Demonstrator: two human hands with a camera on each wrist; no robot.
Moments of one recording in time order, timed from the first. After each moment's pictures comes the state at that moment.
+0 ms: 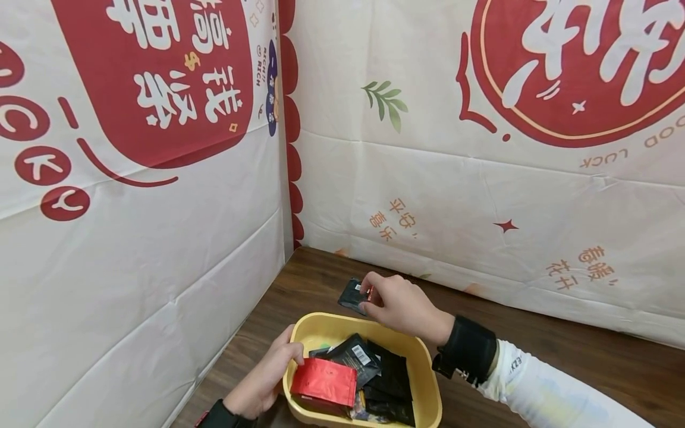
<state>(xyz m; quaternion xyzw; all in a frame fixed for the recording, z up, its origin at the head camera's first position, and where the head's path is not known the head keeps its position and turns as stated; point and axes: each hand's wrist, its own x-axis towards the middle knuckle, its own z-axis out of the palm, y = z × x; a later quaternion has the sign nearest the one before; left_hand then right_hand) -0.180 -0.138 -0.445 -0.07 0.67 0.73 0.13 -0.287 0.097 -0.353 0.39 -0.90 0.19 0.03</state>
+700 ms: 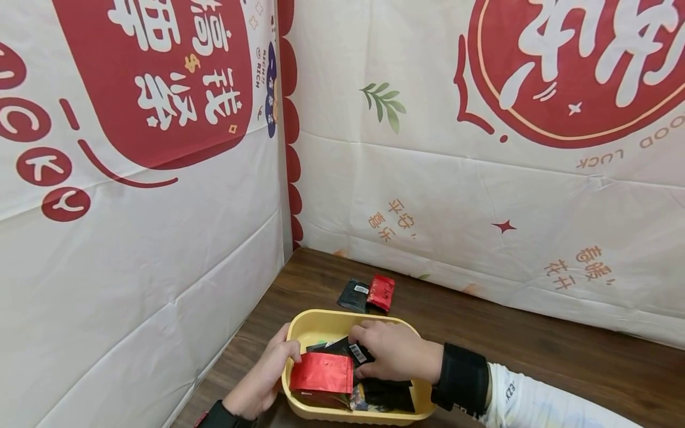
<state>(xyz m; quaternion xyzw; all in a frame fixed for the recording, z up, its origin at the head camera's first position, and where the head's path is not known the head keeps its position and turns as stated) -0.181 -0.140 -0.442 -0.09 0.66 0.74 0.12 -0.249 0.090 -0.377 0.46 -0.88 0.06 -0.11</state>
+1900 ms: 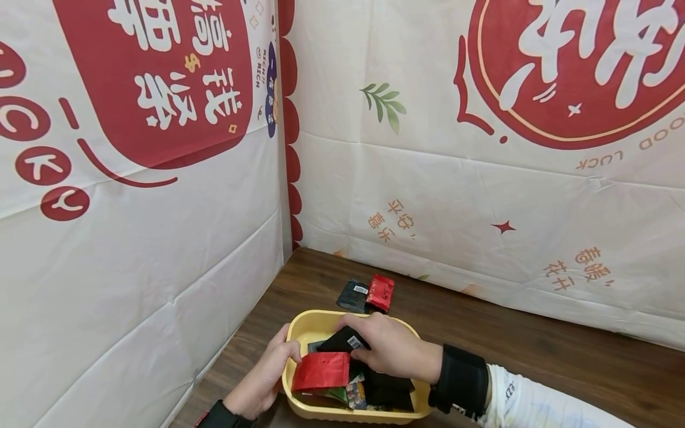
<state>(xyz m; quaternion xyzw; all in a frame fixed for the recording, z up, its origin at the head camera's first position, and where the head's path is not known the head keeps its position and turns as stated) -0.182 -0.139 -0.448 -0.07 0.66 0.74 0.11 -0.249 0.086 -0.372 0.49 -0.85 0.18 -0.07</state>
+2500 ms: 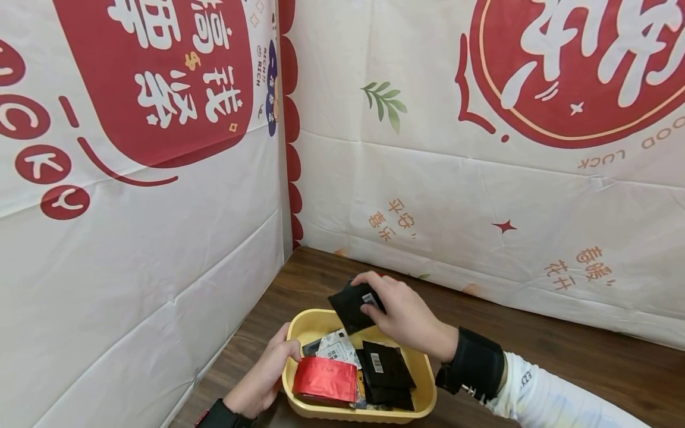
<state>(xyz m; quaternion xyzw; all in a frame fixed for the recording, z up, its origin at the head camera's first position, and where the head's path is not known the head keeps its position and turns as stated) -0.183 -0.138 -0.447 -0.09 0.66 0.73 0.11 -0.262 0.097 -0.345 0.42 -0.87 0.23 0.10</state>
